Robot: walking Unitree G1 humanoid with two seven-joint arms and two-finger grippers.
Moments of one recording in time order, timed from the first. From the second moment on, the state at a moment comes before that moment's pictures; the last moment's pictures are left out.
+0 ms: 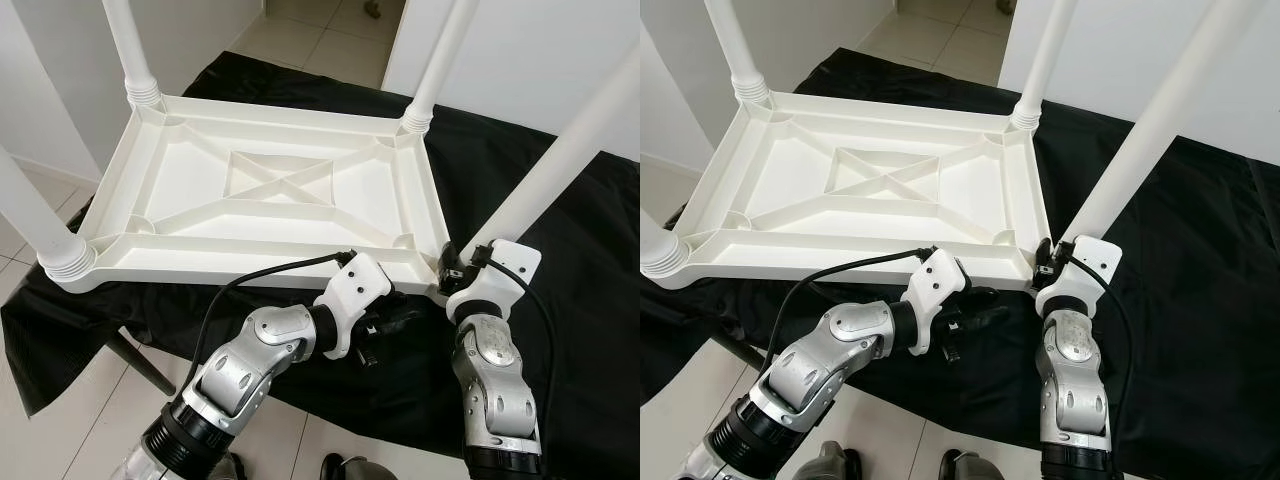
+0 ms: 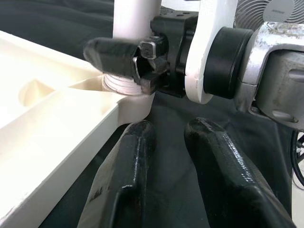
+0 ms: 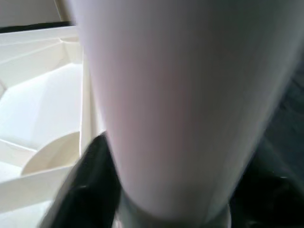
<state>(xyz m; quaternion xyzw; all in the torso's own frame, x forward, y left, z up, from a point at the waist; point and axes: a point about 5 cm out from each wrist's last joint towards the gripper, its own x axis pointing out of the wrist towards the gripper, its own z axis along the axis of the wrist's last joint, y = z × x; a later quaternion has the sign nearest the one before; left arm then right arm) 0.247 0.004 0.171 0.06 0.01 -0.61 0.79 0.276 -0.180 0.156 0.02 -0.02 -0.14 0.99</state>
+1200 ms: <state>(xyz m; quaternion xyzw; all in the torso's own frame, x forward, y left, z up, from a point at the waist) 0.250 0.010 0.174 0.07 0.01 -0.60 0.80 0.311 -0.222 0.163 -0.05 -0.02 0.30 0.95</state>
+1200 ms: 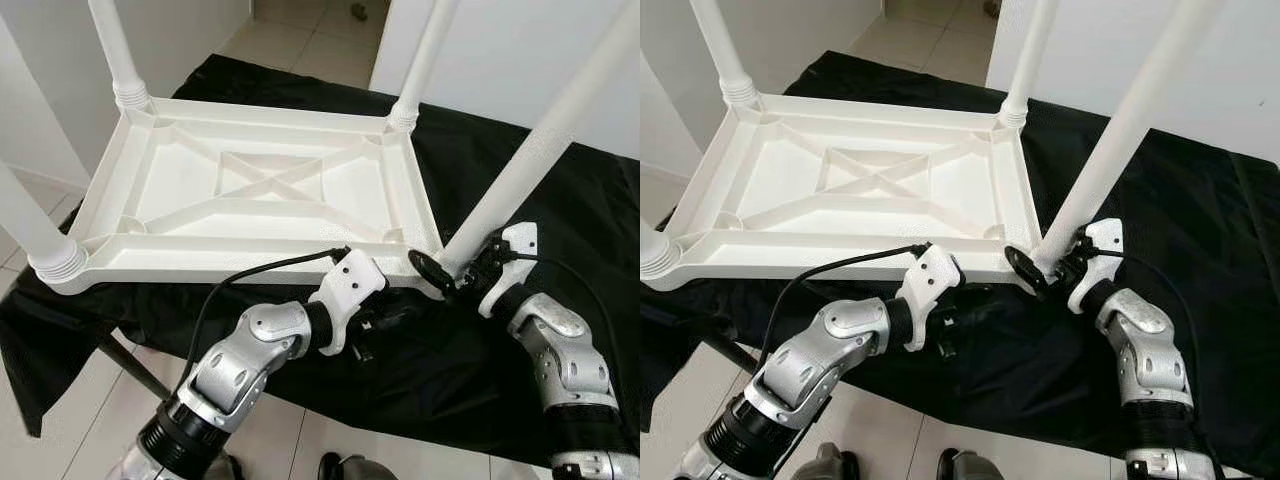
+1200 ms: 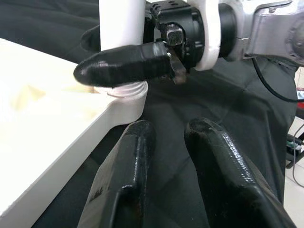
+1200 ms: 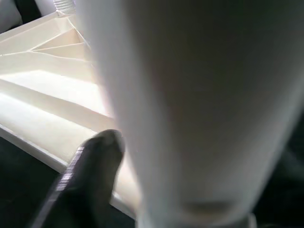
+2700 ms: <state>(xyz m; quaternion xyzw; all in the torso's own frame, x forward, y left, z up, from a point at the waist) 0.250 0.009 0.174 0.06 0.01 -0.60 0.80 0.297 -0.176 0.163 0.02 -0.07 -0.08 0.99</state>
